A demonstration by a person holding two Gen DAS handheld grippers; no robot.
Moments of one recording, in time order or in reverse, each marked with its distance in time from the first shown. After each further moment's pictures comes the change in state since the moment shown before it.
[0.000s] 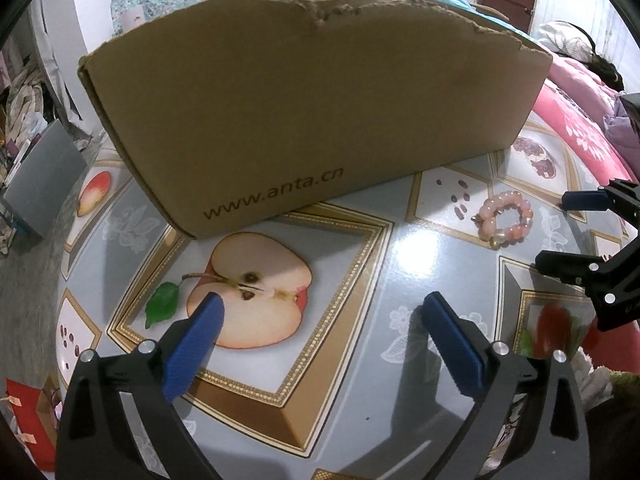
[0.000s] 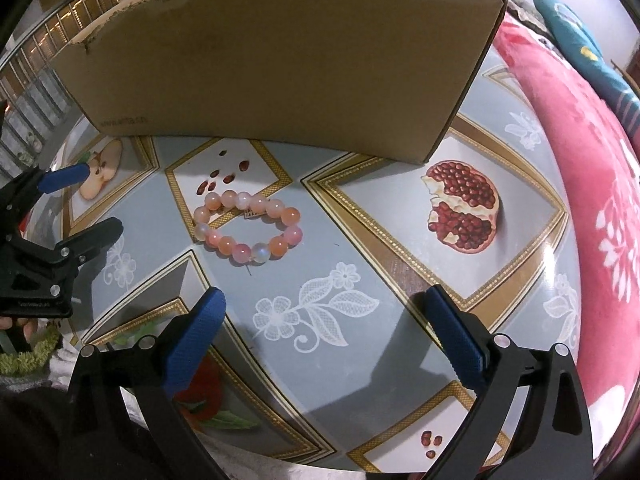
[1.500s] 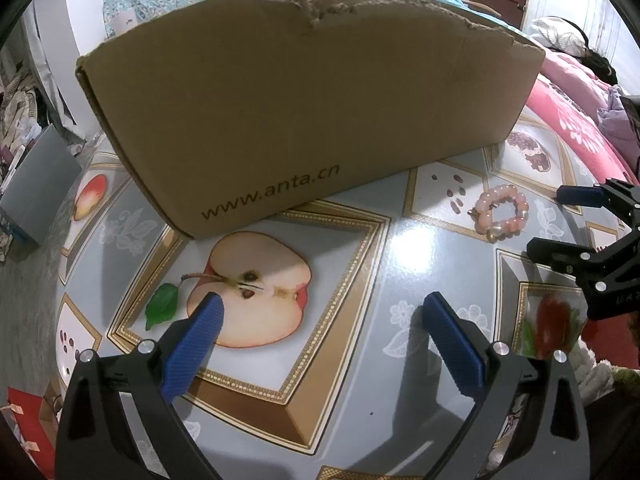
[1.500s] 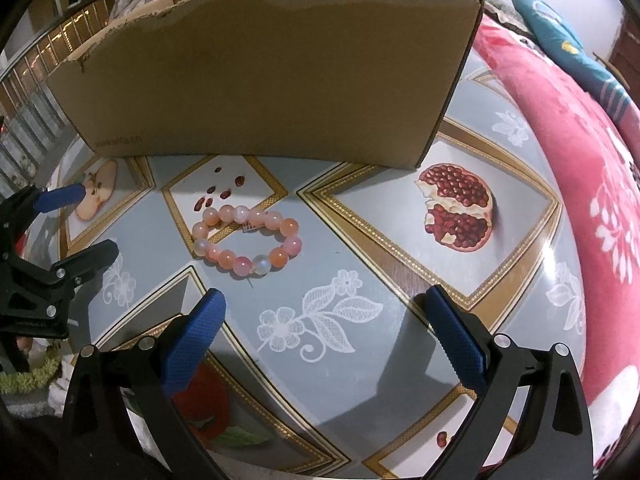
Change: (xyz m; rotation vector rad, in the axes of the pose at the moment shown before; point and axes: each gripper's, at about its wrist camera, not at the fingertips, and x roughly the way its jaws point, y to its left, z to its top) left arm 0.002 0.003 -0.001 0.024 0.000 -0.016; right arm -0.005 0.003 -0.011 0.036 -0.072 -0.011
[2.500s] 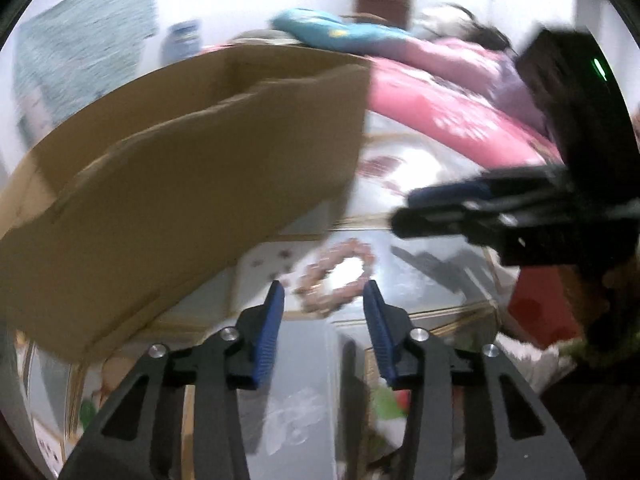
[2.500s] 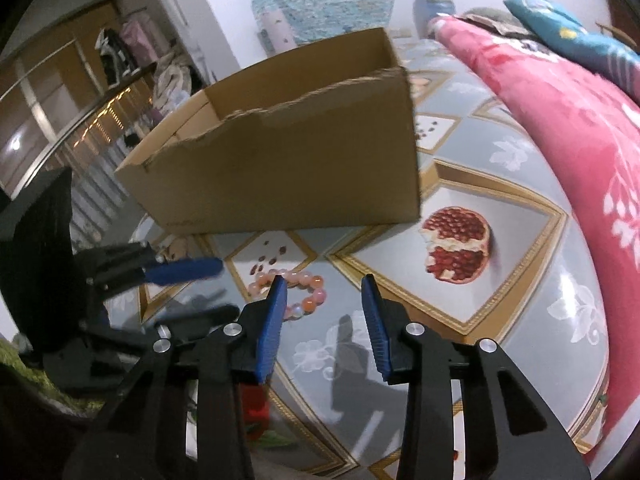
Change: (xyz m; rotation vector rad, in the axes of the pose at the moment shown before) left arm -0.013 -0.085 0.029 0.321 -0.132 -0.264; right arm -0.038 -0.037 -0.009 0.151 -0.220 0.292
